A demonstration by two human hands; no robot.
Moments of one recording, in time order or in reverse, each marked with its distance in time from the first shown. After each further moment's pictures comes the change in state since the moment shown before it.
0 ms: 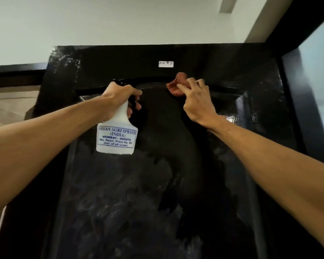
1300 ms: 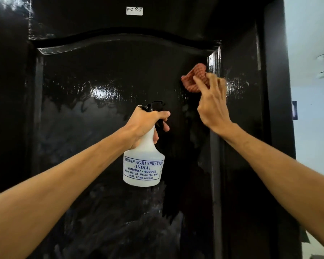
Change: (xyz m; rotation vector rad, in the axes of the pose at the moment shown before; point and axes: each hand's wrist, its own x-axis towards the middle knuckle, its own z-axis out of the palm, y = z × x) left_hand -0.123 -0.057 0.176 -0.230 -0.336 -0.085; right_hand -0.163 0.092 -0.037 -0.010 0.004 0.157
